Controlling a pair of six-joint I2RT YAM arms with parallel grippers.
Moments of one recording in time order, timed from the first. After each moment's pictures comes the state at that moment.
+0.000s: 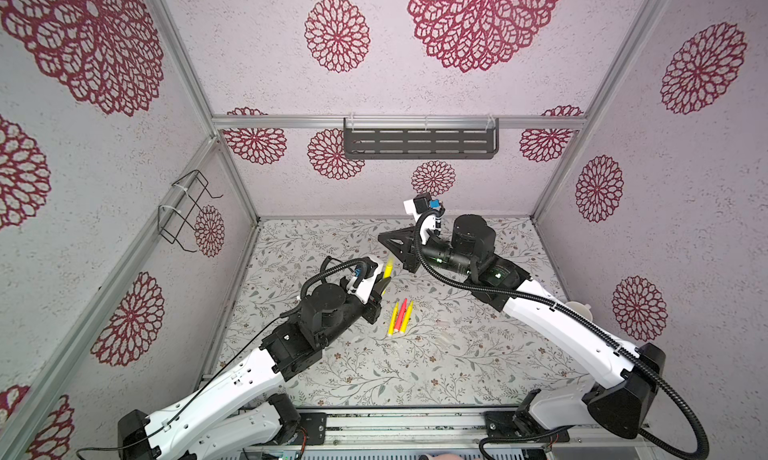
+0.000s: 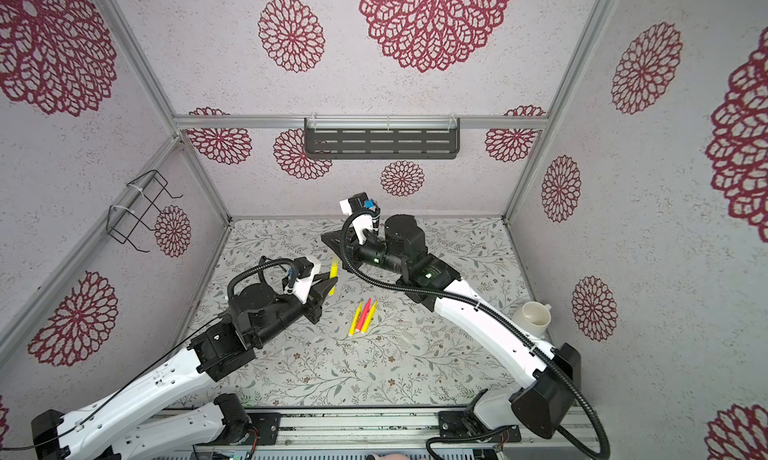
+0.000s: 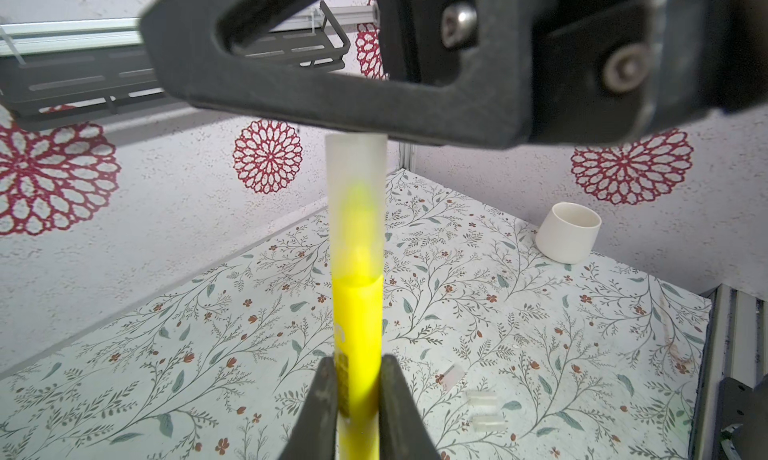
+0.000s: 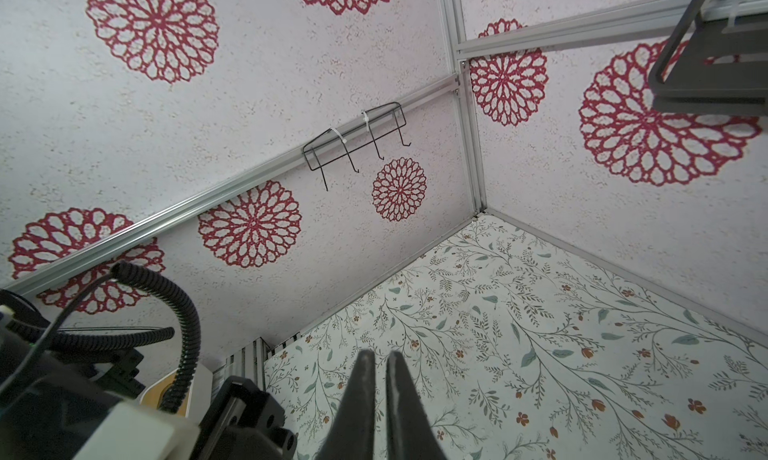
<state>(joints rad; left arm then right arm) -0.87 0.94 0.85 -0.07 -0.18 0.02 0.79 1.41 1.41 -0.08 -0.39 0.30</state>
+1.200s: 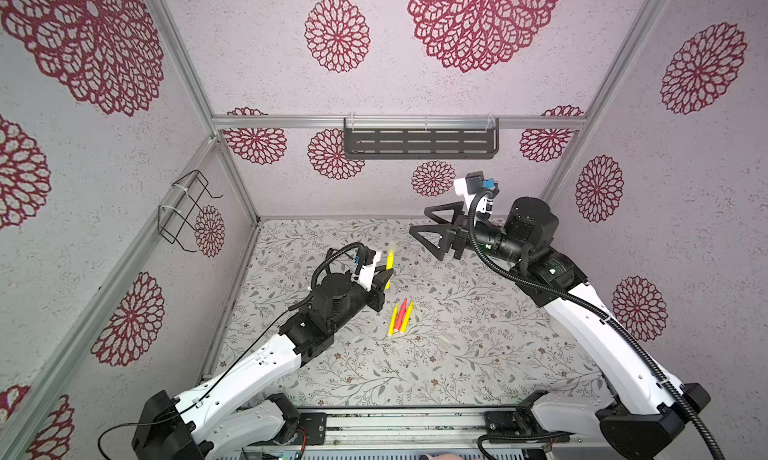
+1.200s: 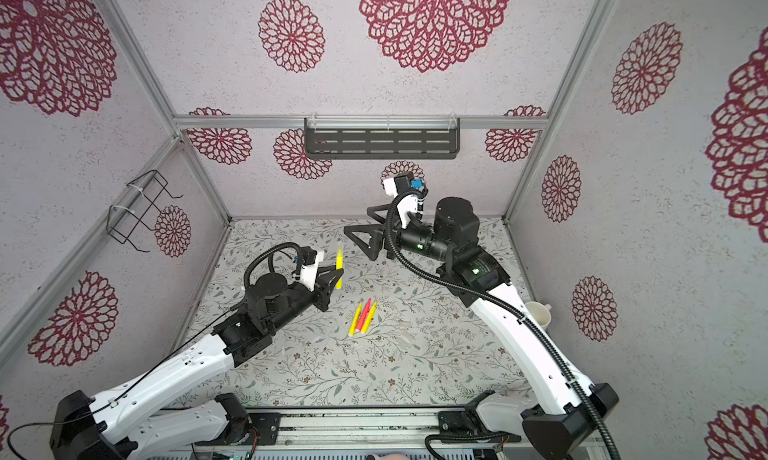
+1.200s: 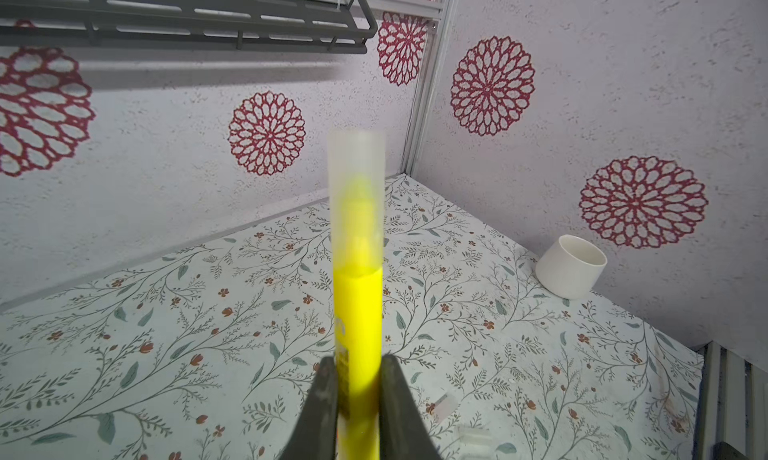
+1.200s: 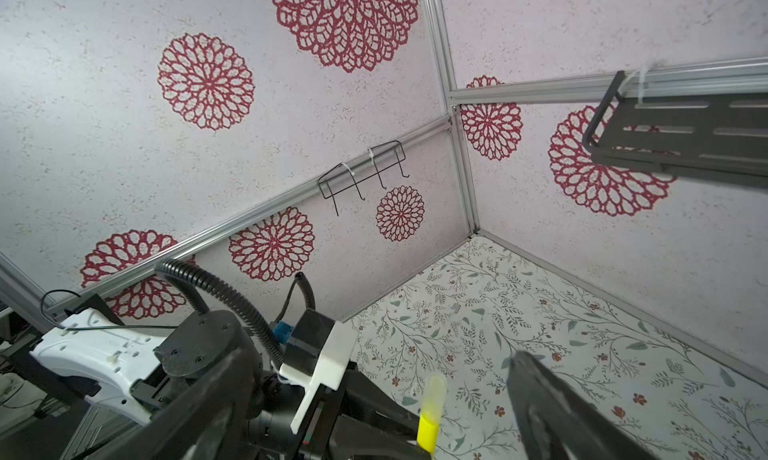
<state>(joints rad) -0.75 1.08 0.80 0.12 -0.07 -0.13 0.57 1.26 1.46 -0.20 -0.60 0.34</state>
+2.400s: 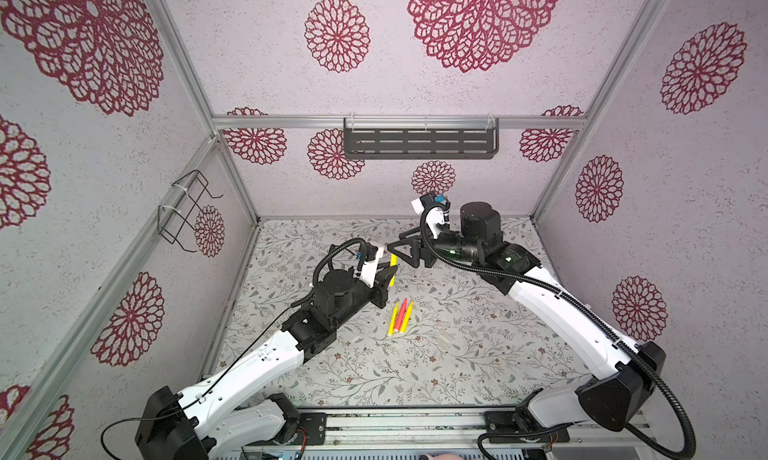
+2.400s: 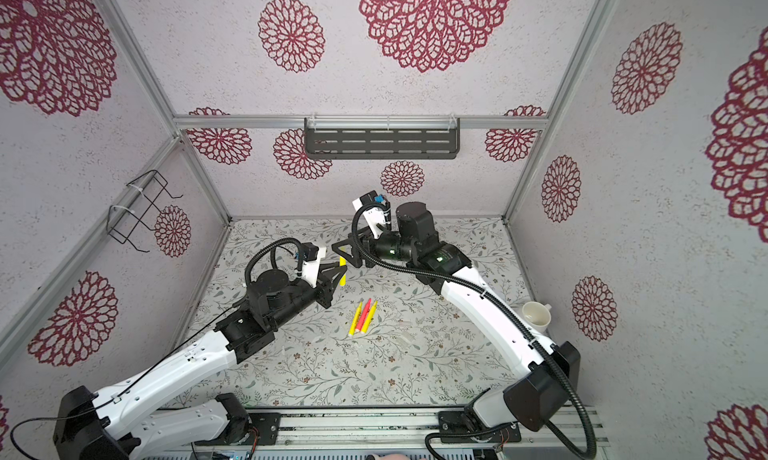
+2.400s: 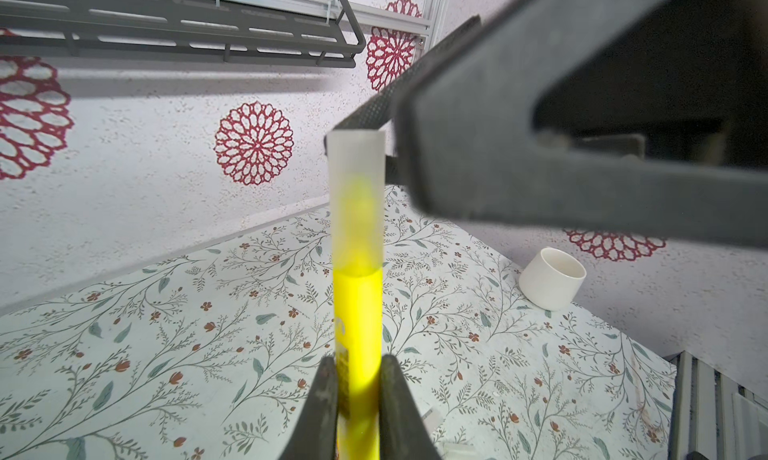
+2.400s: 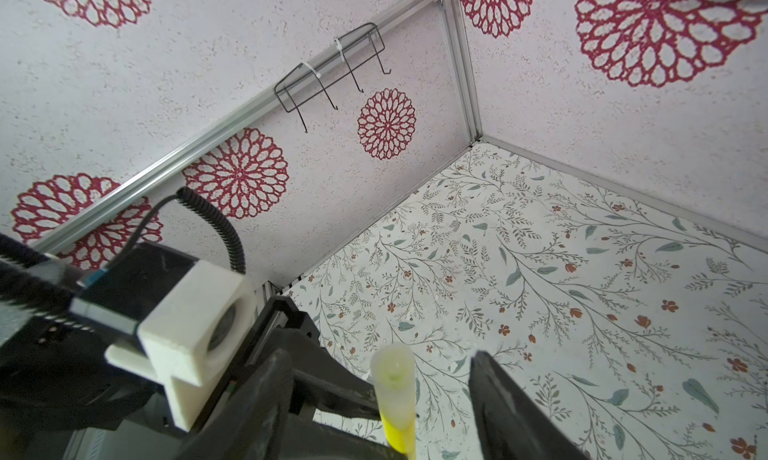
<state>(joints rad) -0.76 1.11 0.84 0.13 -0.06 -0.15 0.65 1.44 1.49 -0.33 -0.58 0.27</state>
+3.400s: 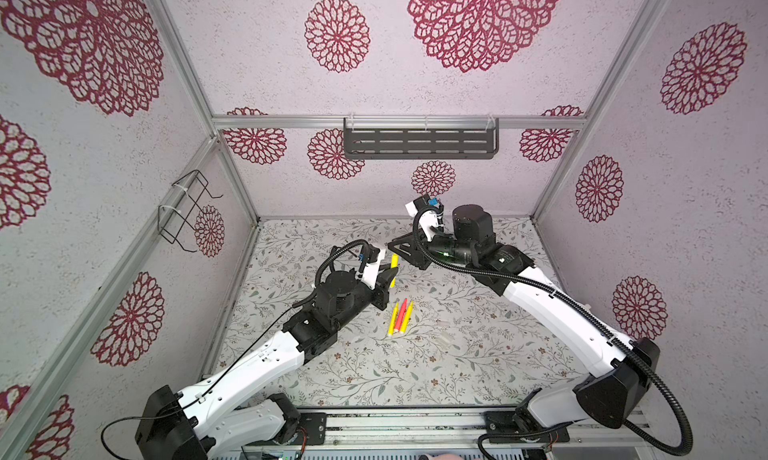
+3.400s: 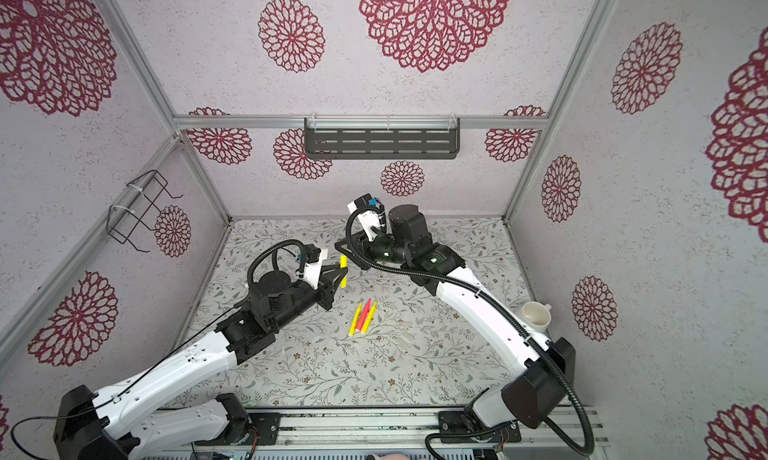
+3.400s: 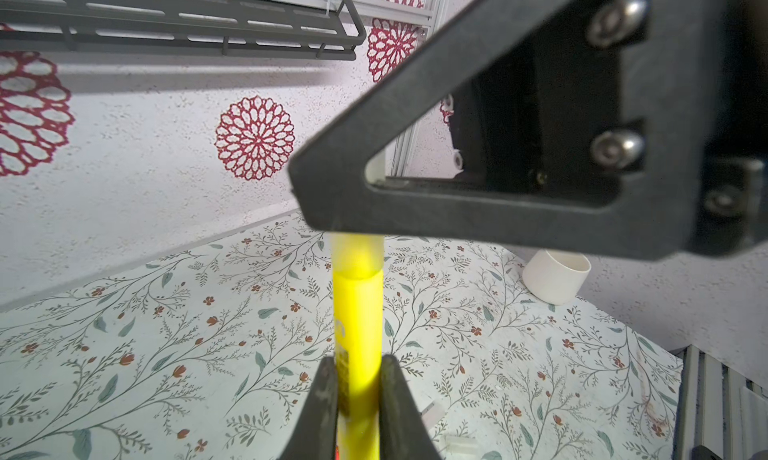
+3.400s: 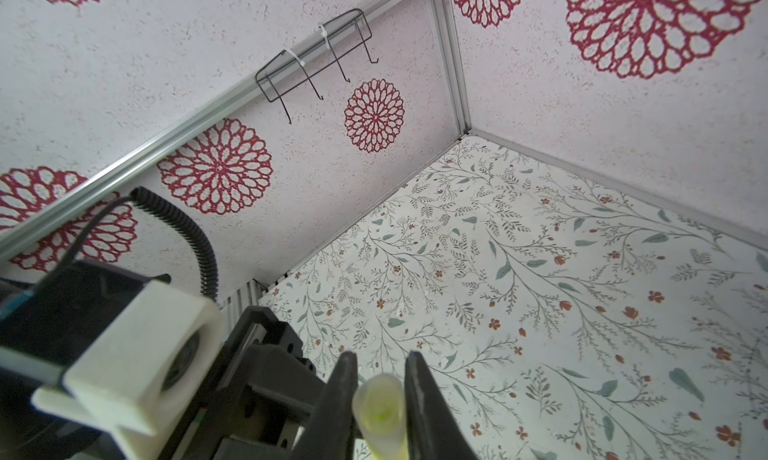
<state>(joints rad) -0.78 1.11 0.84 0.12 -0.09 -0.14 0.68 1.45 1.49 -0.34 -0.50 0.25</state>
